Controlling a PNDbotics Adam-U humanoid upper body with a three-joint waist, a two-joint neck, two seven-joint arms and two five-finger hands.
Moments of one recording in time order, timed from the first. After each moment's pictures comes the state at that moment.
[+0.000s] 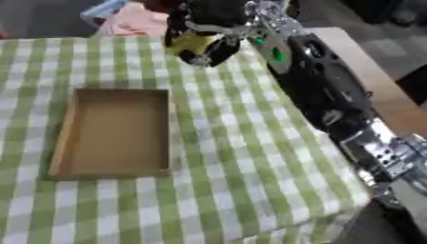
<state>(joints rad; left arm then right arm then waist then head) -0.62 0.14 0.30 -1.98 0.28 -0.20 -0.20 -0.76 -0.71 0.16 -1.37 0.72 -0.76 0.33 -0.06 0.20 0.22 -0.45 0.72</state>
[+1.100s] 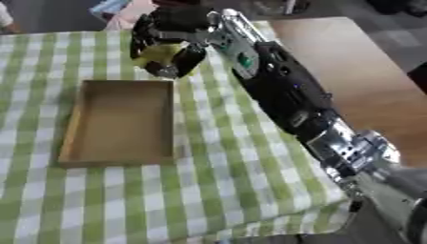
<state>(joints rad) -0.66 0.23 0.25 -1.99 0.33 -0.28 -0.15 -0.72 -0.57 0.17 -1.37 0.65 -0.70 0.46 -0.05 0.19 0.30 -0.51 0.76</state>
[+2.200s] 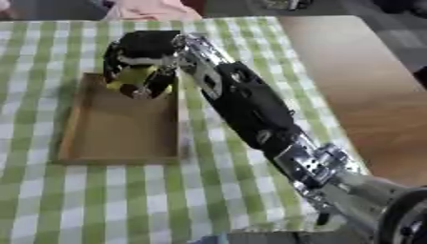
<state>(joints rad) -0.68 0.22 0.28 -1.99 0.33 -0.25 -0.15 -0.74 -0.43 0.18 -1.32 0.93 -0.71 0.40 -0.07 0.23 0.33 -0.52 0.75</state>
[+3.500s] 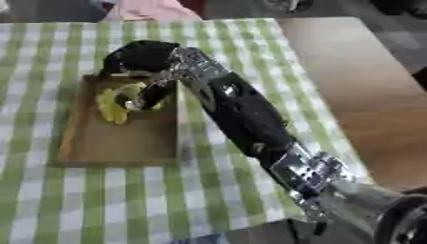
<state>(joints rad) -0.69 0.21 0.28 -1.99 0.32 -0.23 -0.16 -0.73 -0.44 0.16 -1.32 1.08 -0.64 0.27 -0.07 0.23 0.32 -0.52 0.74</state>
